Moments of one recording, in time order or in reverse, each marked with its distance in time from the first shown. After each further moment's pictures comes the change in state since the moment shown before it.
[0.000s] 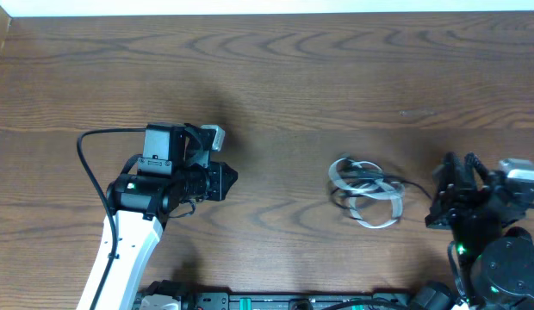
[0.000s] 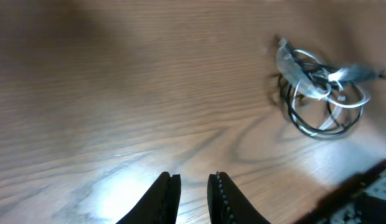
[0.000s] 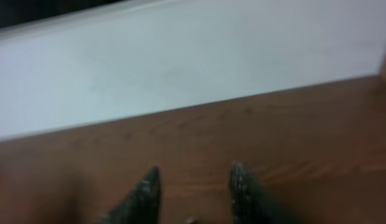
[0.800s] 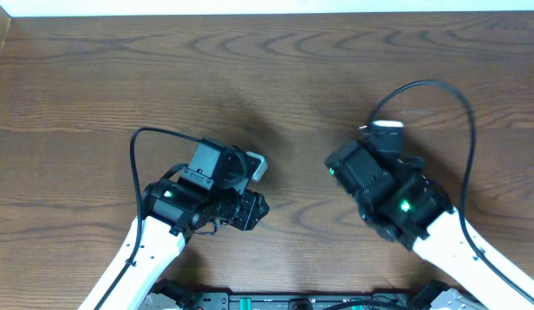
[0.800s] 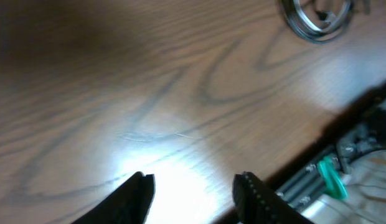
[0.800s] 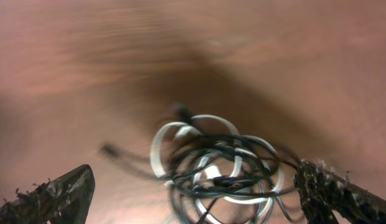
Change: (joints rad) left arm -0.305 0.000 -0.001 -0.103 -0.104 0.012; right arm -0.134 0.689 0.003 -0.187 -0.125 0.373
